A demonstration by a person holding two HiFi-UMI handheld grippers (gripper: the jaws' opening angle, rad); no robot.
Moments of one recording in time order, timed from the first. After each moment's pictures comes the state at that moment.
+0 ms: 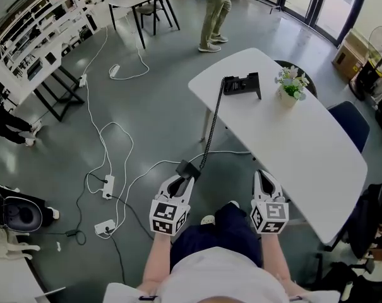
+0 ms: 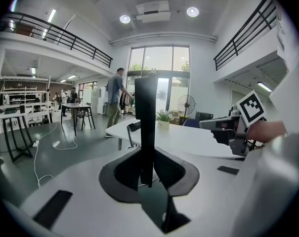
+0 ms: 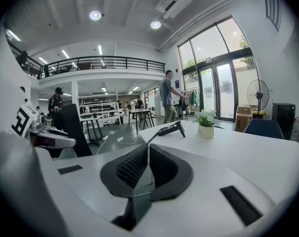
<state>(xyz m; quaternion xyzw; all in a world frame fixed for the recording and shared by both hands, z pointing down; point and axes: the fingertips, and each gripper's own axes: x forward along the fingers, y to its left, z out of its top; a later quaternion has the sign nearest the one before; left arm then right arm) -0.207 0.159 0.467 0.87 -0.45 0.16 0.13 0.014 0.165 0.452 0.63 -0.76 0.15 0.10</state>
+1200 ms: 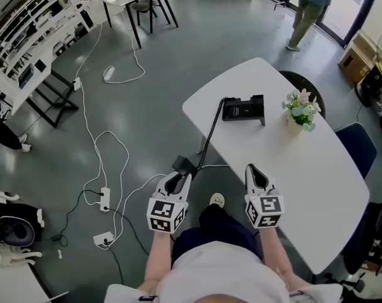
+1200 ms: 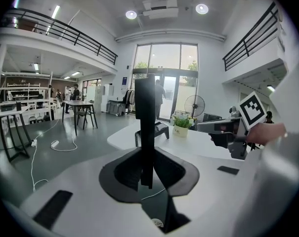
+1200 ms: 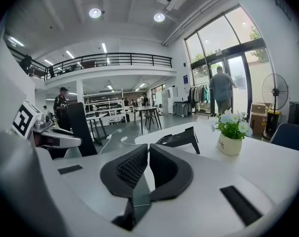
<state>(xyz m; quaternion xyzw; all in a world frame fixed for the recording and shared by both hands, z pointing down) -0.184 -0.017 0.476 0.86 -0.47 0.16 0.15 0.016 -0.024 0.465 0.59 -0.79 0.16 0.12</state>
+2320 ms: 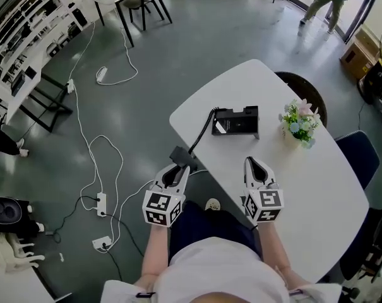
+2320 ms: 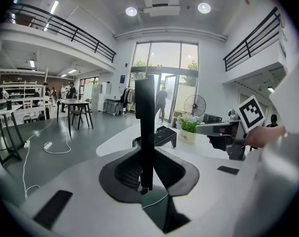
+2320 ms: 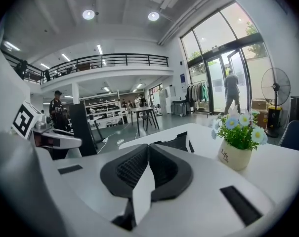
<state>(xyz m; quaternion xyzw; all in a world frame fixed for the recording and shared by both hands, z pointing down) -0.135 -0.121 0.484 0.86 -0.45 0.16 0.16 0.064 -0.123 0.478 0.59 -0.78 0.17 0.10</state>
